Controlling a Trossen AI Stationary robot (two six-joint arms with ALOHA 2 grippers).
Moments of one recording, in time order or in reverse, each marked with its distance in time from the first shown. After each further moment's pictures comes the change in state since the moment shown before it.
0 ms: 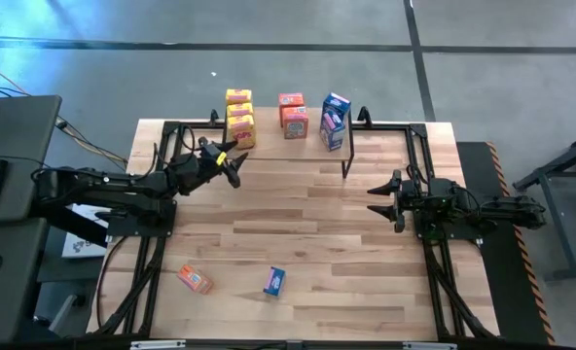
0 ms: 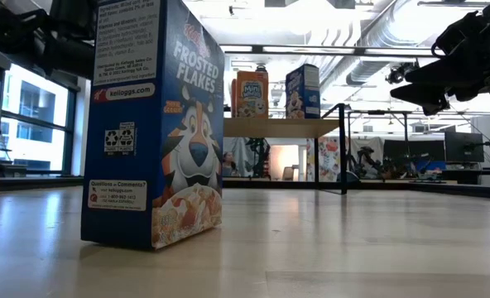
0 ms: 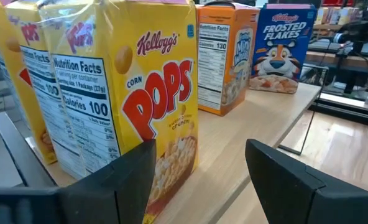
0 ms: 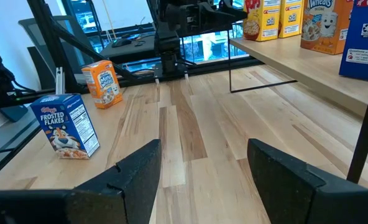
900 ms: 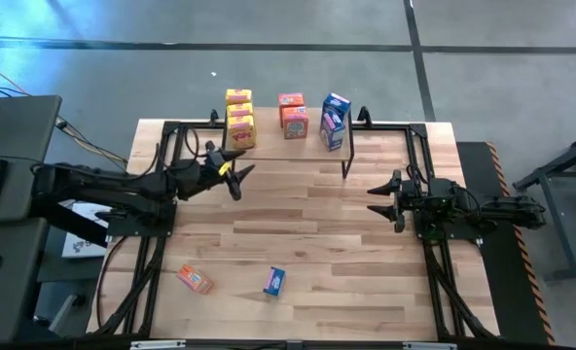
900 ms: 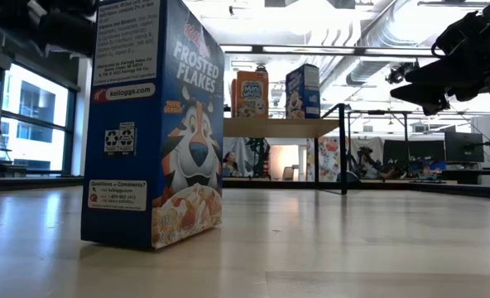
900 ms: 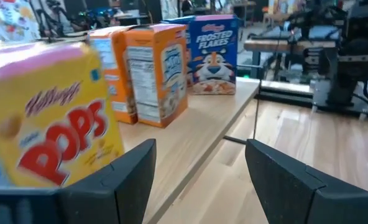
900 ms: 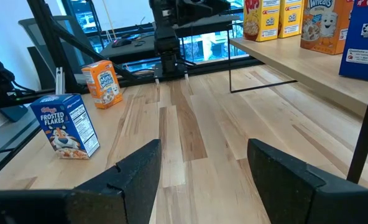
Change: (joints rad) left arm -0.161 -0.054 0.102 -0.172 -0.010 0.061; right arm 0.000 0.000 0.000 0.000 0.000 0.000
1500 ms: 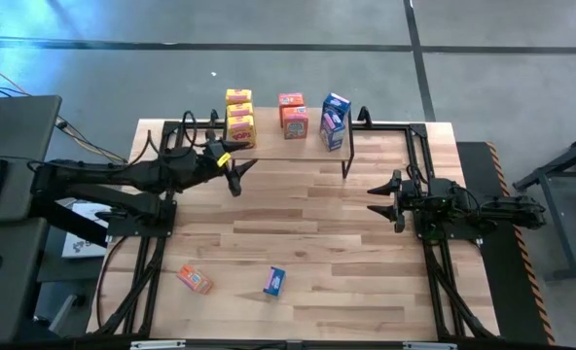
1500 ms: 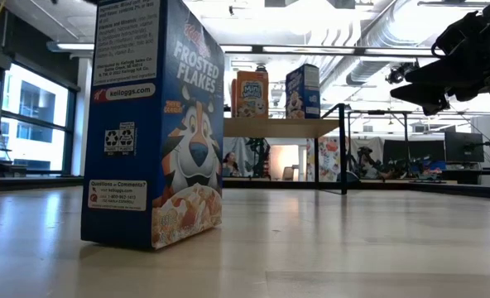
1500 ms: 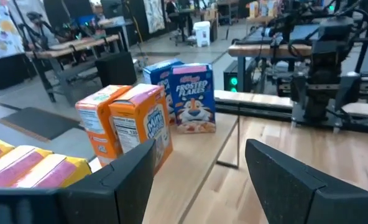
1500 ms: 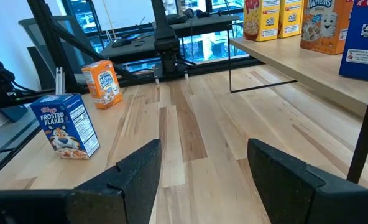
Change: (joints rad) left arm -0.059 -0.019 0.321 -0.349 -0.002 0.057; right arm 0.000 0.000 0.000 0.000 0.000 0.000
